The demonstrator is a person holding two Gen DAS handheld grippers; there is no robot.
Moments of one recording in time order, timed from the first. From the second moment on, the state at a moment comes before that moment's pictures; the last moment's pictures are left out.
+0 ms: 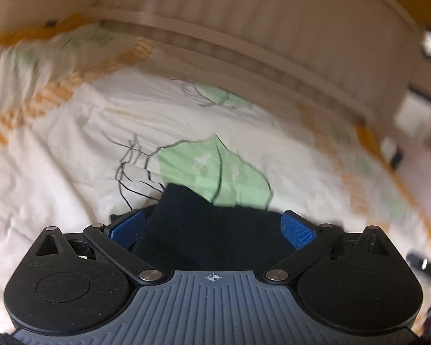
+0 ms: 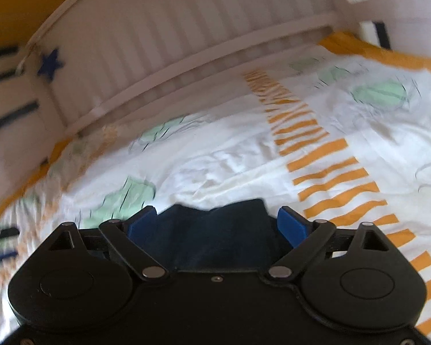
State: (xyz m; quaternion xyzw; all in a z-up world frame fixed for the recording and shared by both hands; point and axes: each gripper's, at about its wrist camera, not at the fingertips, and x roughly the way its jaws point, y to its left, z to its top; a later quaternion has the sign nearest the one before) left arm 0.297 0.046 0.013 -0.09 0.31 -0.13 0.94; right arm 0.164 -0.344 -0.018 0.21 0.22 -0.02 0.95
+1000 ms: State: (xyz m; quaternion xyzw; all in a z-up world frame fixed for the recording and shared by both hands) left arm 0.317 0.015 -0.080 0.02 0.34 -0.12 0.93; right arm 0.220 -0.256 -0.080 0.02 0.30 -0.01 0.95
